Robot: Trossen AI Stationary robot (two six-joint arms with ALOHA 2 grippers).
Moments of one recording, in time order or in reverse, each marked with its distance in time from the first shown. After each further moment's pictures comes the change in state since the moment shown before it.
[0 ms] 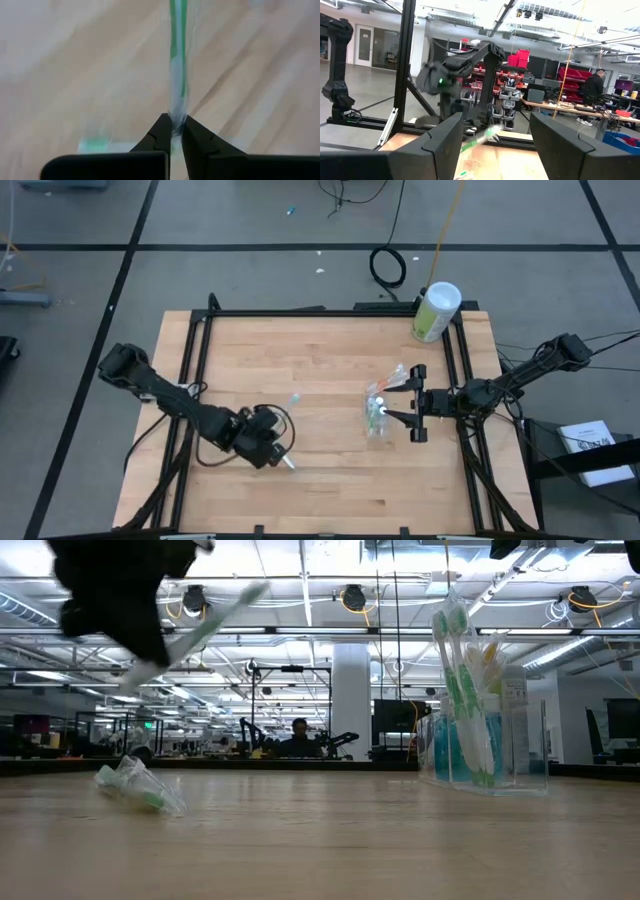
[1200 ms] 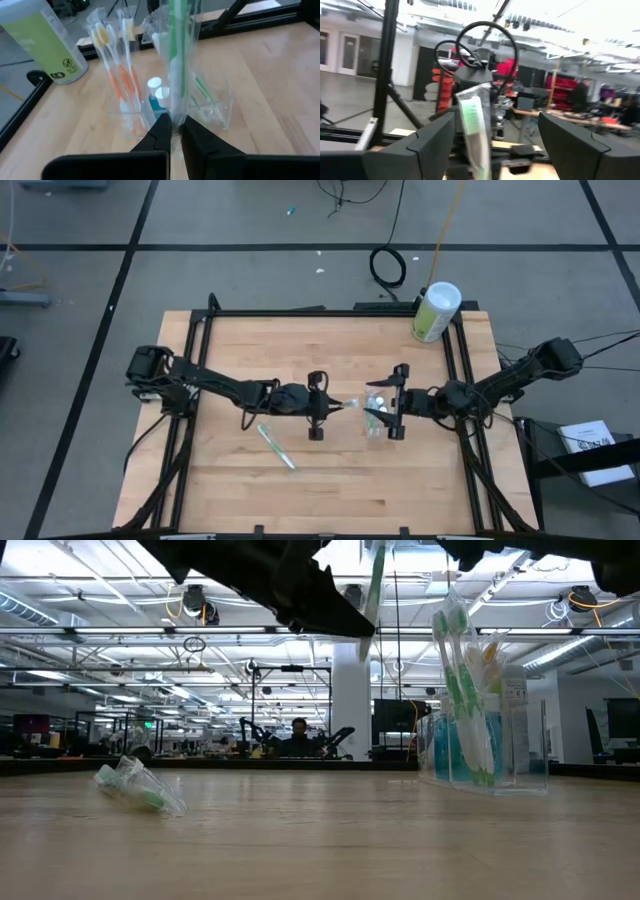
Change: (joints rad) left arm 0.367 0.211 0.003 0.969 0.198 1.345; right arm -0.106 0.312 0.023 0.361 -0.056 -0.025
